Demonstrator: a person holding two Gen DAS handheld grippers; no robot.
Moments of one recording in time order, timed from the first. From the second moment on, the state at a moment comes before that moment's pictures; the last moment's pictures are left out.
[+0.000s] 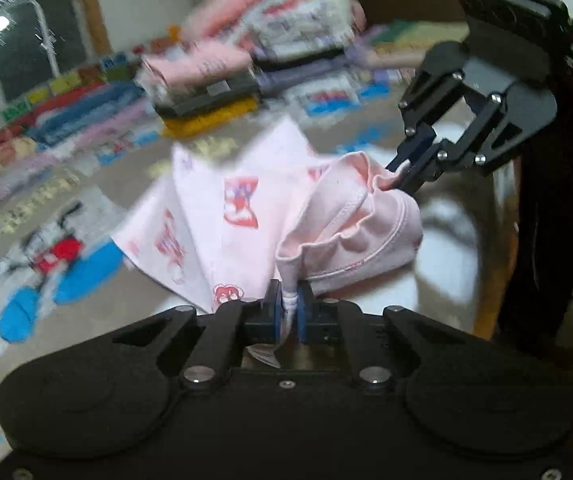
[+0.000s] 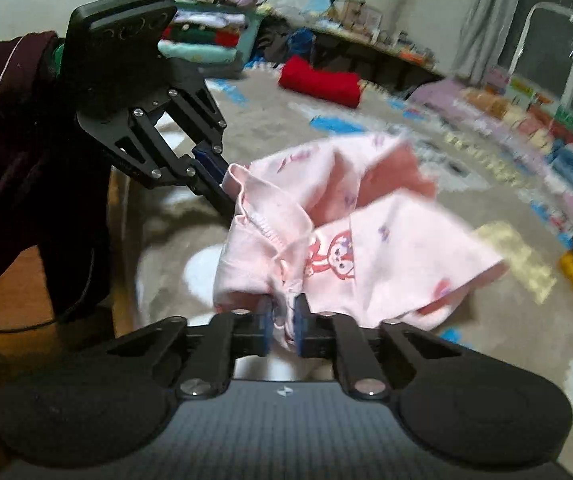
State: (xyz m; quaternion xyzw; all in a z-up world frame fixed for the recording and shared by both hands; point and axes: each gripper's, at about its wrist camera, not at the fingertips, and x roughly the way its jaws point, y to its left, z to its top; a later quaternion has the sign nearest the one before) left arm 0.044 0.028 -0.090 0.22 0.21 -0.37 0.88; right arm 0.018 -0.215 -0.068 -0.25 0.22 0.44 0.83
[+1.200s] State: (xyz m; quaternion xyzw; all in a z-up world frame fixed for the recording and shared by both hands) left arm 0.235 0.016 0.124 0.30 0.12 -0.30 0.90; right arm 0.202 -0.241 0.153 -0.25 0.09 0.36 0.89
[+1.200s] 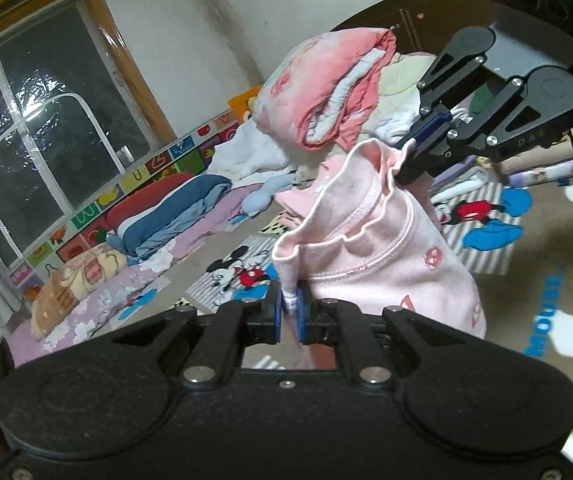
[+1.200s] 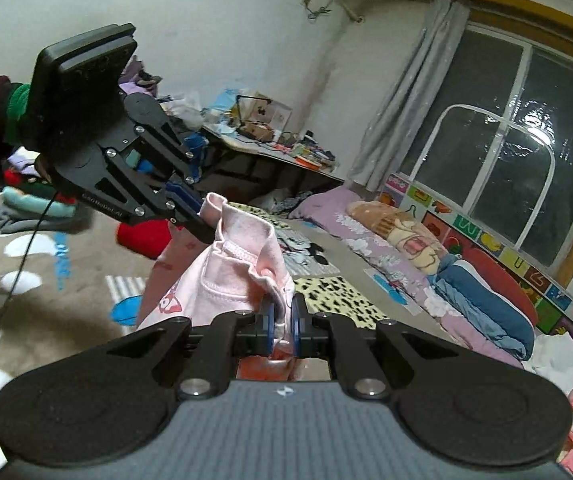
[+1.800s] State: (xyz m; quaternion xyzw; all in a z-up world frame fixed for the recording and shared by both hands) left arm 0.339 -0.006 0.167 0.31 0.08 -0.20 0.92; right arm 0.326 -0.232 0.173 -0.25 0.06 0.27 0.93
